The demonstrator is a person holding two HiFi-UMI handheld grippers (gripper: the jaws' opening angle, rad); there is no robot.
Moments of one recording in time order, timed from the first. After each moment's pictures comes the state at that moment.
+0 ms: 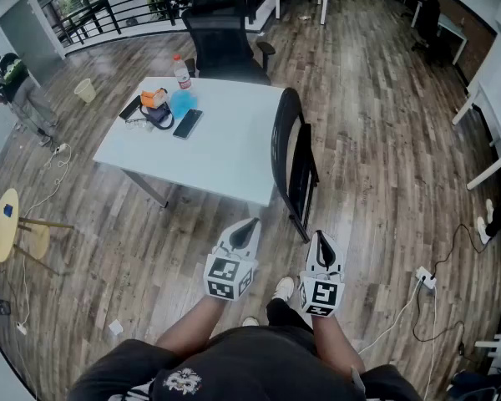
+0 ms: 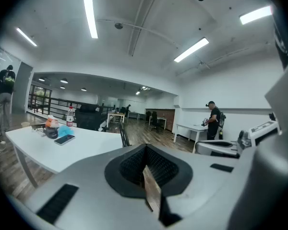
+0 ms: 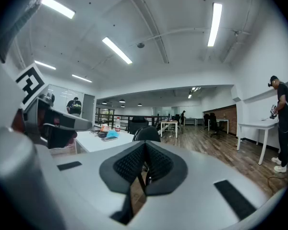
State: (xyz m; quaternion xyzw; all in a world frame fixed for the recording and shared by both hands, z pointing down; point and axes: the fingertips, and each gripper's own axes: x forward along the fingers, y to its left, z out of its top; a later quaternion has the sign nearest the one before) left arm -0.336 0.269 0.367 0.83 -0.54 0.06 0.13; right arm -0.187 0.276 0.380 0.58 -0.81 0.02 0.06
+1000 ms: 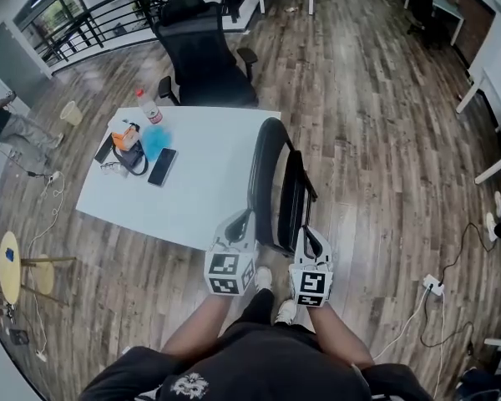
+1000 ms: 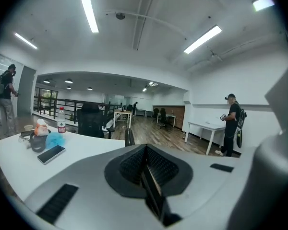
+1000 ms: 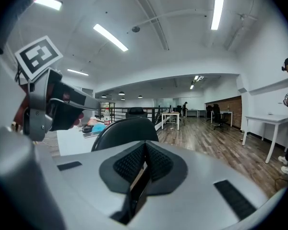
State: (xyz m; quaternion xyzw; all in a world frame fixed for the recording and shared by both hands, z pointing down) left arm -0.308 0.021 0.368 0.80 -0.58 0.08 0.13; right arm -0.176 0.041 0.432 0.58 -0.81 0.06 0.10
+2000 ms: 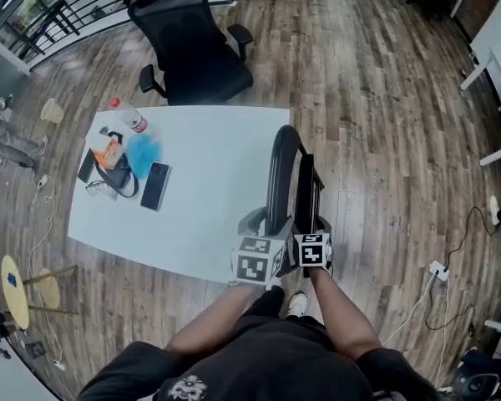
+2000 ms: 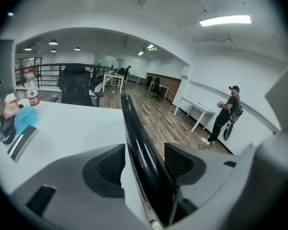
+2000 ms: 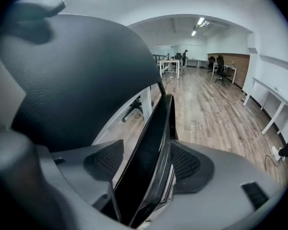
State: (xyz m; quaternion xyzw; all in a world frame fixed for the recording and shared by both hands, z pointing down) left arm -0.301 -0.114 0.458 0.80 -0.47 0.23 0.30; right arm -0.225 -0.115 0.641 0.52 -0.74 0.28 0.32
